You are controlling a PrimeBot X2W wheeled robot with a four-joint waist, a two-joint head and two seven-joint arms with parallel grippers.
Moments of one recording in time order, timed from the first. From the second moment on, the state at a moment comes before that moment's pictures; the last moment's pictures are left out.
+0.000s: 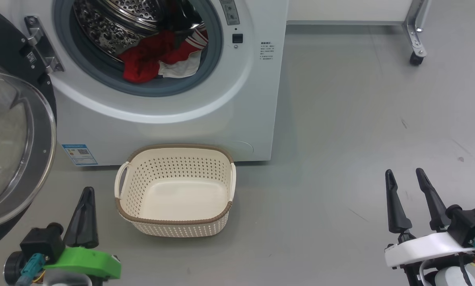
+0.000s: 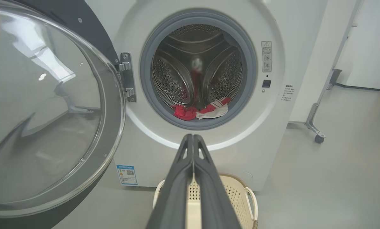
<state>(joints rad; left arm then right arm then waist) -0.05 0.06 -0.01 0.26 -0.33 -0.12 -0.26 0.06 -0.15 0.13 0.04 0.40 0.10 -0.24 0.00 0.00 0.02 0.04</state>
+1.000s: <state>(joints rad) -0.02 0.05 -0.09 0.19 -0.35 -0.12 -0.26 0.07 -0.15 0.11 0.03 0.39 0.10 -0.24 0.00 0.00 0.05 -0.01</state>
